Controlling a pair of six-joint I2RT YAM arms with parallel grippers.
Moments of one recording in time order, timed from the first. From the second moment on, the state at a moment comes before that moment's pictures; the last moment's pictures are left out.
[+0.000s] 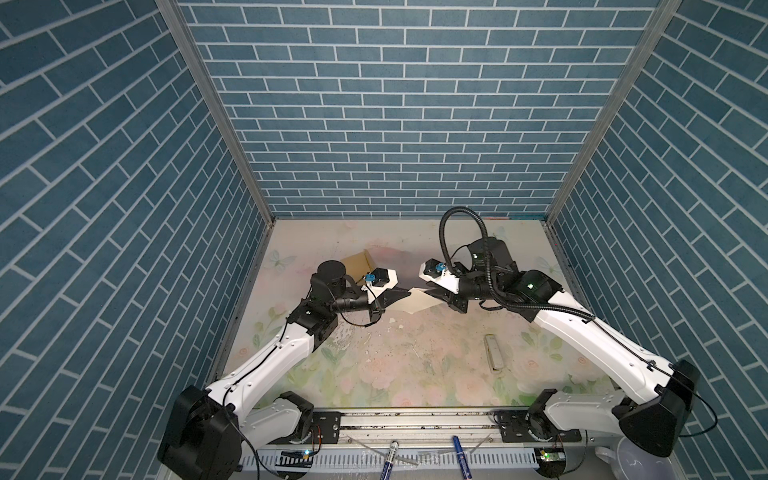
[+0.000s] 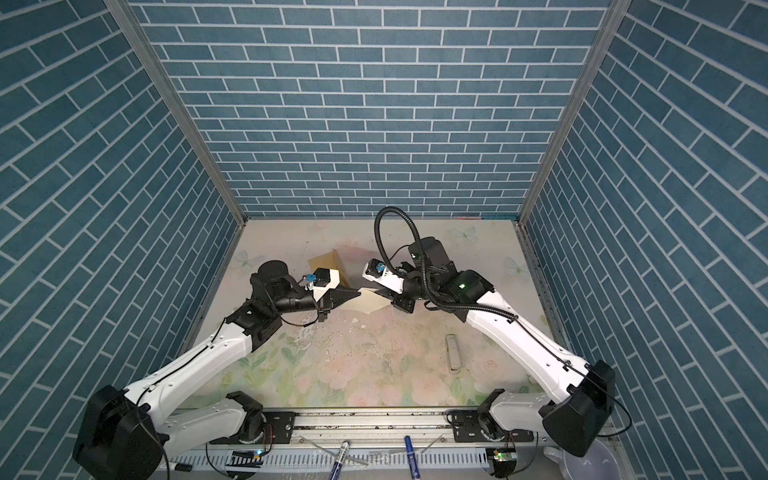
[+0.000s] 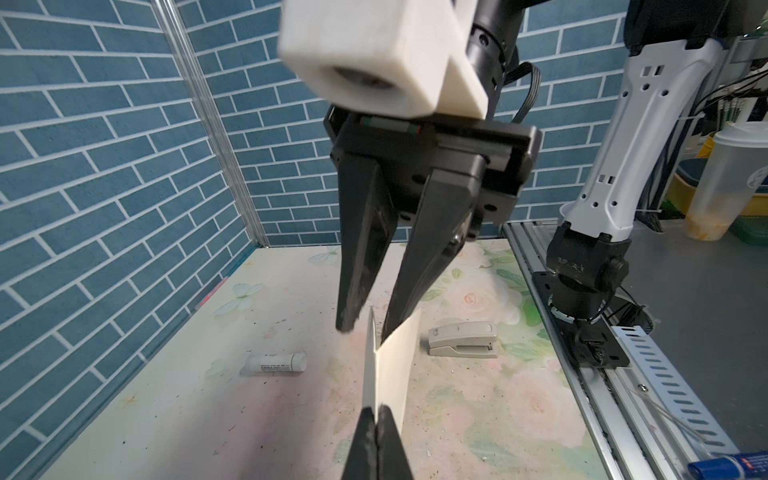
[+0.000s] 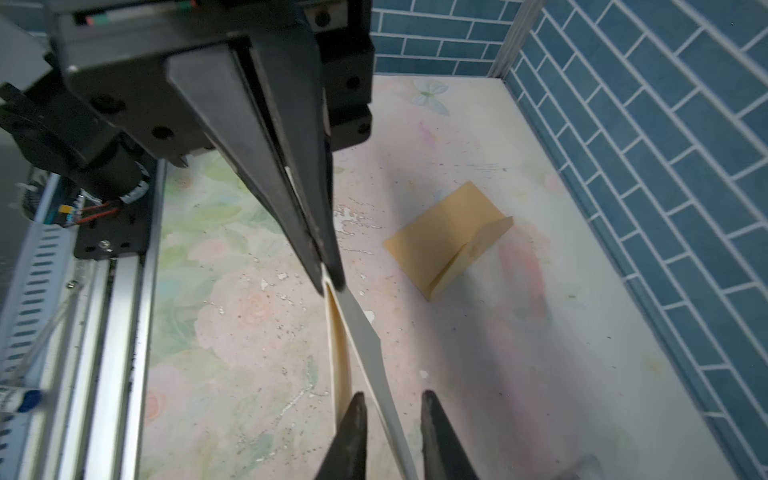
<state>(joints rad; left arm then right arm) -0.49 1.12 0.72 0.22 0.89 0.30 0.74 1.25 1.25 -0.65 -0.37 -0.57</state>
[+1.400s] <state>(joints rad) -0.49 1.11 0.72 0.22 0.87 0.28 0.75 1.38 1.35 -0.64 -0.62 -0.52</state>
